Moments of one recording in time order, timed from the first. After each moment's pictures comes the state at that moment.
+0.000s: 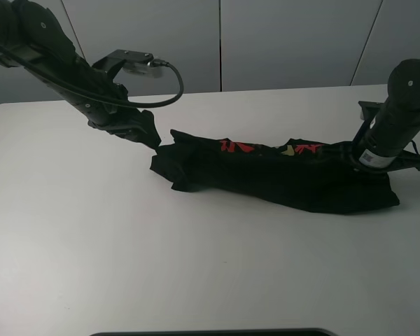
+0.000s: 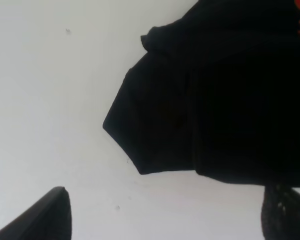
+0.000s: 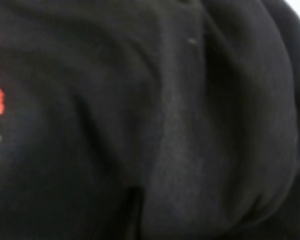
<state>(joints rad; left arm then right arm) -0.51 1.85 -1.16 -0.39 0.60 0.47 0.12 1.90 -0.86 -0.09 0.53 0.40</state>
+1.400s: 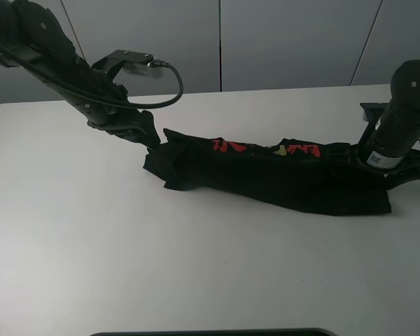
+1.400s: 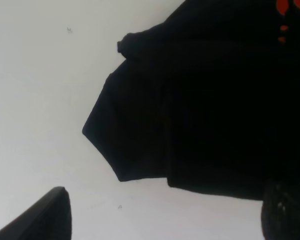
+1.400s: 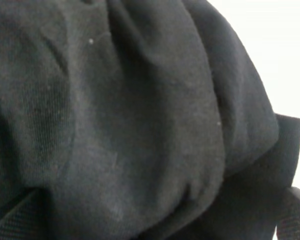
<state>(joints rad) -0.51 1.85 -1.16 -0.38 0.60 0.47 0.12 1.90 -0.87 -0.15 0.56 0.36</state>
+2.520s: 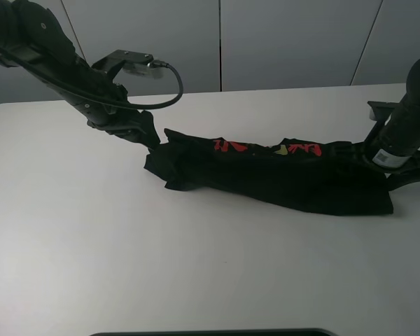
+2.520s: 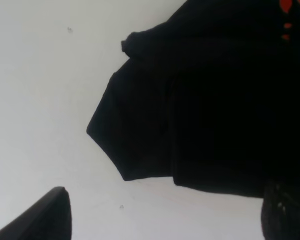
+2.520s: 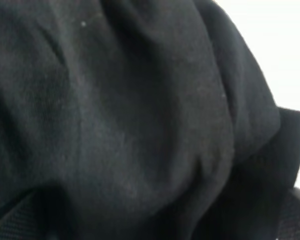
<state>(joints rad) -0.51 1.85 -1.16 -0.38 0.60 0.47 0.06 1.88 -0.86 -0.01 0.55 0.20</state>
